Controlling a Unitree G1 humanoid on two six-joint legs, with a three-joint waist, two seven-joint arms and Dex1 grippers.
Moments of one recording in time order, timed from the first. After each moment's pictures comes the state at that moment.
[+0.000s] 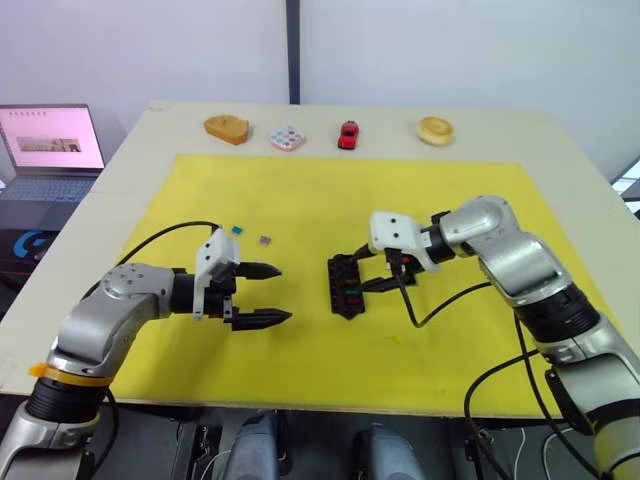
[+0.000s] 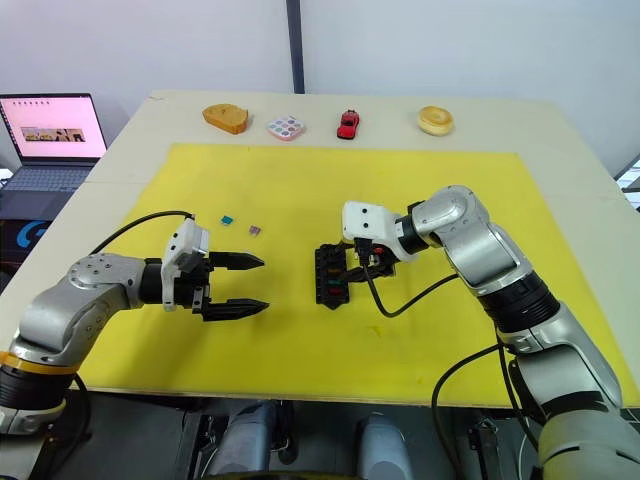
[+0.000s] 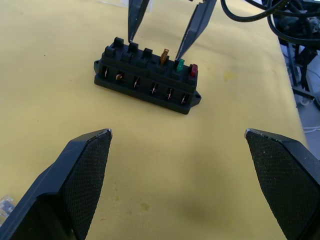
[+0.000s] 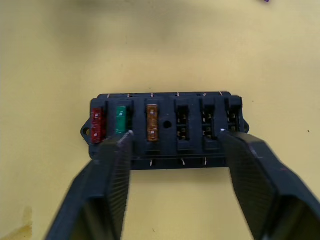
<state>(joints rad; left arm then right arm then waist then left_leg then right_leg) -0.33 0.74 -0.04 -0.25 -0.54 0.59 -1.15 -0.80 -0.72 0.39 -0.04 0.08 0.51 1.33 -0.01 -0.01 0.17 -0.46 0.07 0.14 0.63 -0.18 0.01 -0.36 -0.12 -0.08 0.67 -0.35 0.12</state>
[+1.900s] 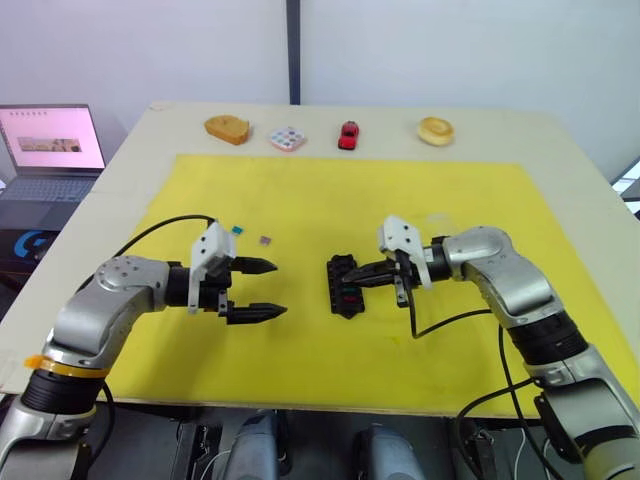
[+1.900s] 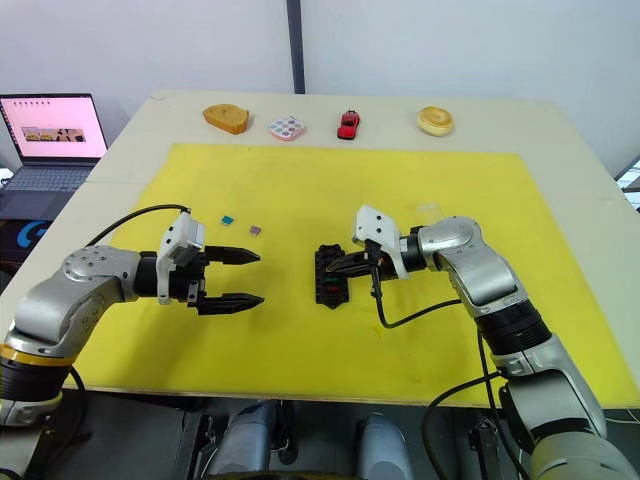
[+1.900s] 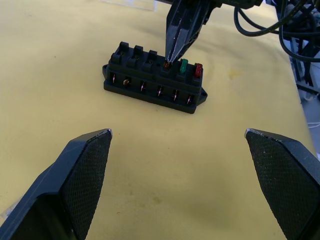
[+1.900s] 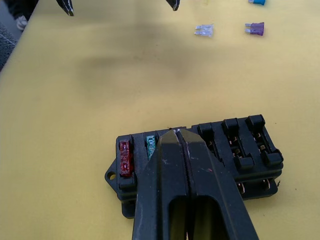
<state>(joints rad) -0.36 0.76 -0.04 -0.21 -0.53 0.58 -1.18 -0.64 -0.64 0.27 0.01 0.26 0.45 1.25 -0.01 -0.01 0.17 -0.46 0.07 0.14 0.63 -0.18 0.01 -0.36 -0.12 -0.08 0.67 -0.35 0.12</state>
